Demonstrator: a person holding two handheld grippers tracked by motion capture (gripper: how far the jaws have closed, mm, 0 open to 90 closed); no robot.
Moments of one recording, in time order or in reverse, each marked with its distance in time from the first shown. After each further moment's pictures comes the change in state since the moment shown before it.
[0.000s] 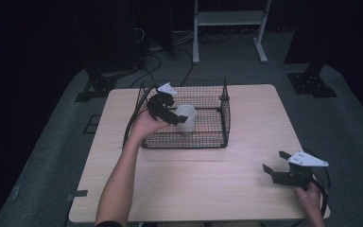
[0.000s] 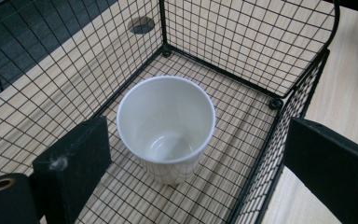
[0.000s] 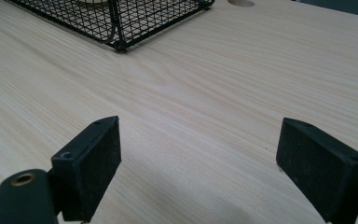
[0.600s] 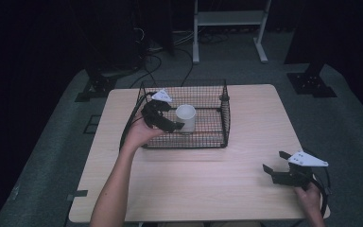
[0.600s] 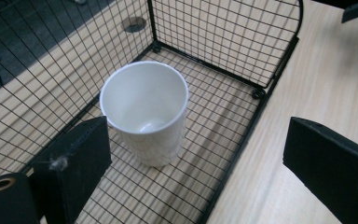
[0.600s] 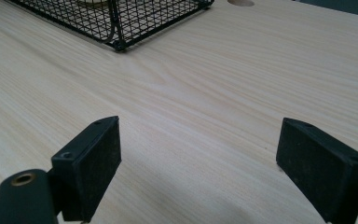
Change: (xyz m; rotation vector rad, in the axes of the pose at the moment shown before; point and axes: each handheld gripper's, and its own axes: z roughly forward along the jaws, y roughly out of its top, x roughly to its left) left arm -0.021 -0.015 -0.021 -0.029 0.003 0.018; right arm 0.000 0.000 0.000 0.001 -0.002 -0.001
